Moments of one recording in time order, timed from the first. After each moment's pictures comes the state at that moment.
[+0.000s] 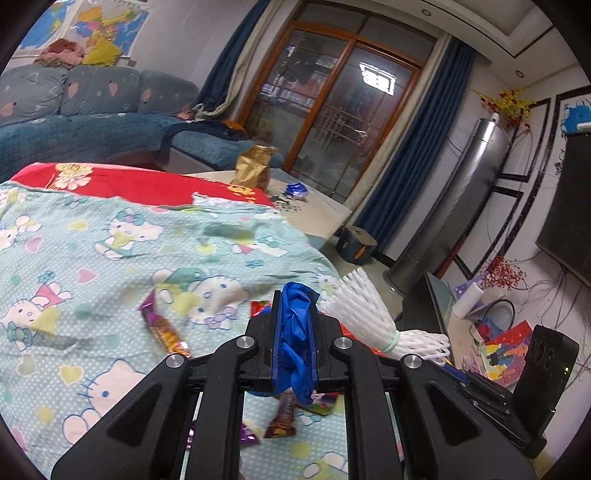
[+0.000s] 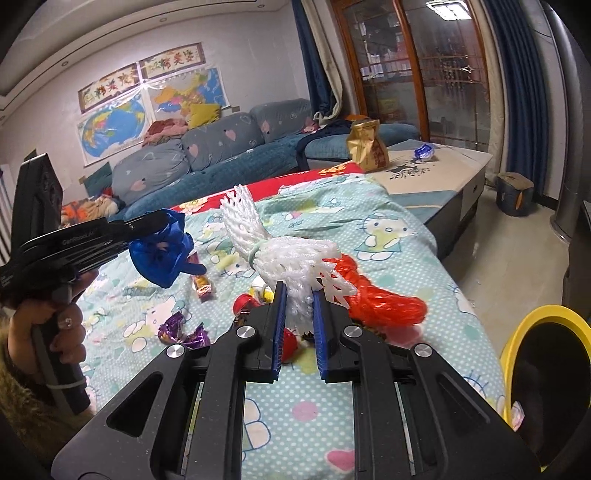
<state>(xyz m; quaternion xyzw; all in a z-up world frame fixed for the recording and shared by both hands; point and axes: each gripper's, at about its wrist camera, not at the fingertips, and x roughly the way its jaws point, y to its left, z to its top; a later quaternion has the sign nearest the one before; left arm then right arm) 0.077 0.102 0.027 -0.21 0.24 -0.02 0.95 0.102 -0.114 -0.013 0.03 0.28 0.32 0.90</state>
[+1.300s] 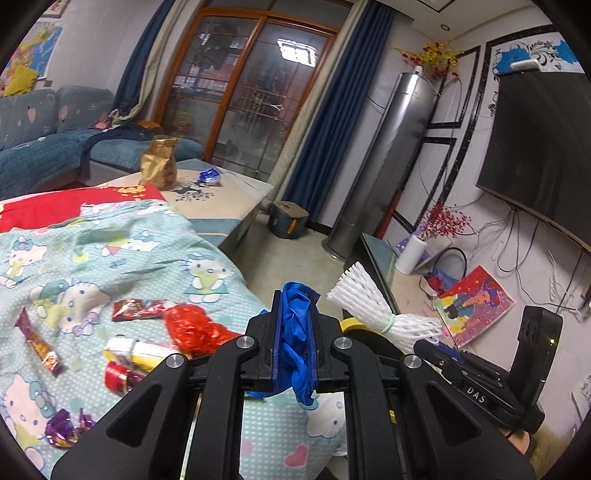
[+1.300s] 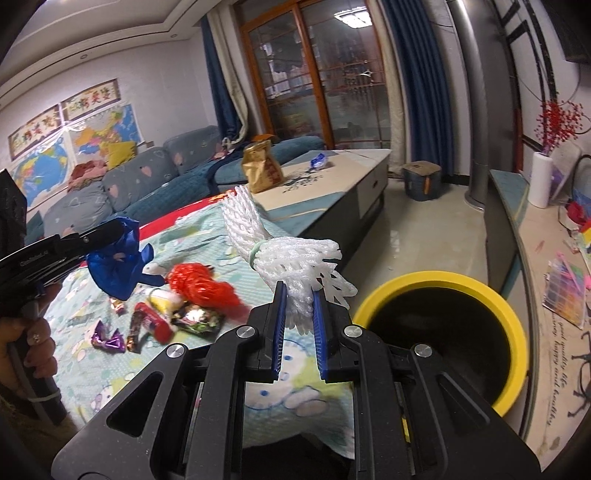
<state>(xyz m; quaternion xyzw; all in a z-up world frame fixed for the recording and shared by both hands) 0.108 -0.036 0.040 -0.14 0.25 -0.17 0.94 0.082 -0.252 -0.016 0.08 0.27 0.15 0.95</state>
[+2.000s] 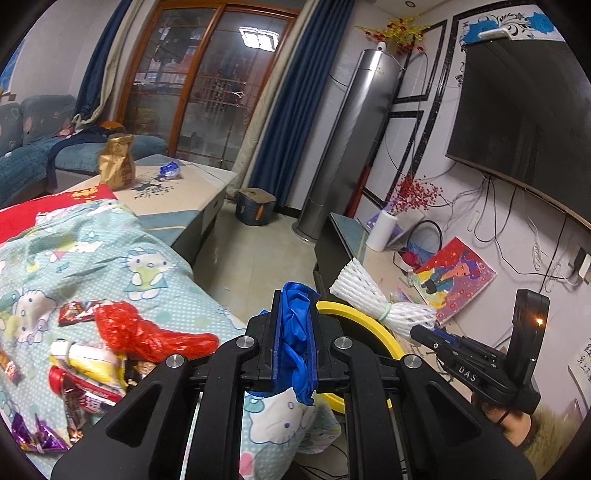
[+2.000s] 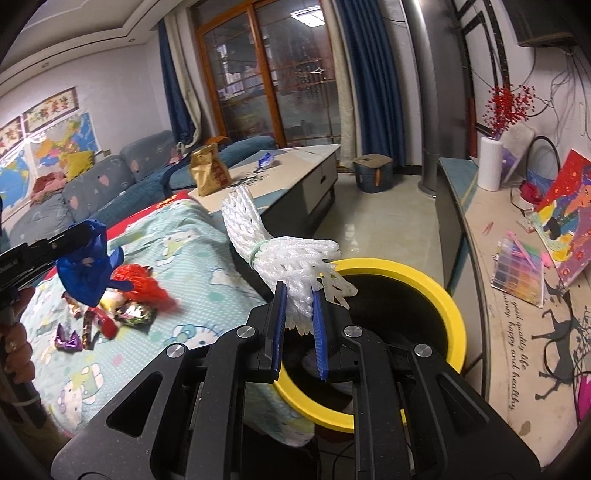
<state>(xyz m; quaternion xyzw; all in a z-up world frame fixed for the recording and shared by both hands) 0.117 -0.102 0.030 -0.10 0.26 -0.23 0.93 0.077 -0.321 -0.029 0.09 0.28 0.07 0.95</state>
